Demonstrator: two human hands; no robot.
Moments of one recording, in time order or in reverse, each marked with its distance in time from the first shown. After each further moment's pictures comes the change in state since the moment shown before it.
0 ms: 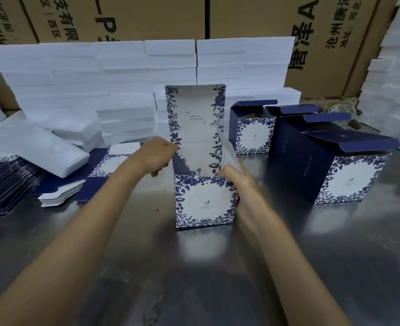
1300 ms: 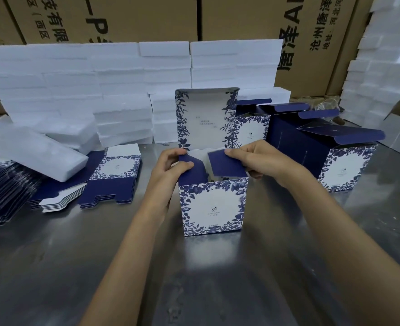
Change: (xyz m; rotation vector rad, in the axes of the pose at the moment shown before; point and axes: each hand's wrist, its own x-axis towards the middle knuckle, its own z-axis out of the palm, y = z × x) left_hand -0.053 -0.030 0.051 -1.033 0.078 0.143; right_hand 0.011 -0.074 -0.016 -0.669 -0.057 0.116
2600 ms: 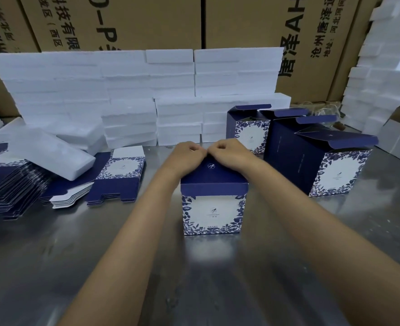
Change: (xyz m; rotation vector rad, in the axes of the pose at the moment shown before) left_hand 0.030 0.042 0.039 0.730 -0.055 -0.053; right_hand 0.023 -0.034 0.040 -0.146 0.136 -0.034
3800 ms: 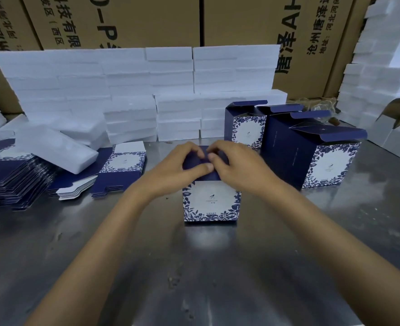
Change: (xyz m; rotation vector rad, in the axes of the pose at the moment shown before) left_hand -0.061 -0.018 -0.026 0.151 -0.170 0.328; right_hand -0.079 -0.001 -0.007 -0.480 0.124 -0.381
